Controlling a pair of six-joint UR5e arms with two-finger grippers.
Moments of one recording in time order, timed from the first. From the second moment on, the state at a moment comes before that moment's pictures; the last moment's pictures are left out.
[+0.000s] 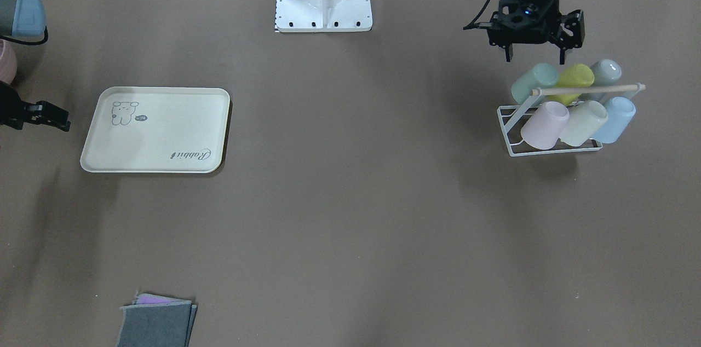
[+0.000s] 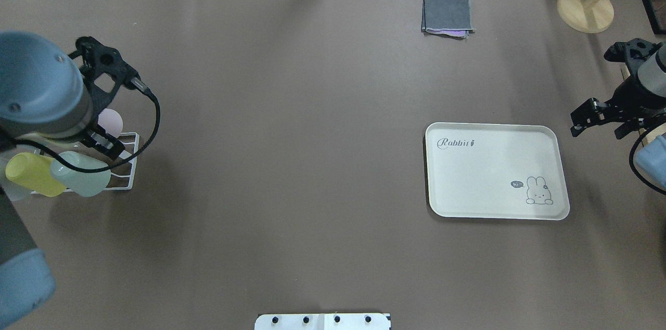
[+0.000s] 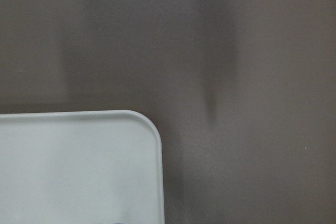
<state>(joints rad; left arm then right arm) -0.61 -1.96 -2.30 -0.81 -1.53 -0.42 1.06 -1.53 1.78 -1.52 2.30 0.65</state>
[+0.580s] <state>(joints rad) -0.25 -1.99 -2.34 -0.51 -1.10 -0.30 0.96 -1.55 1.76 -1.41 2.23 0.75</state>
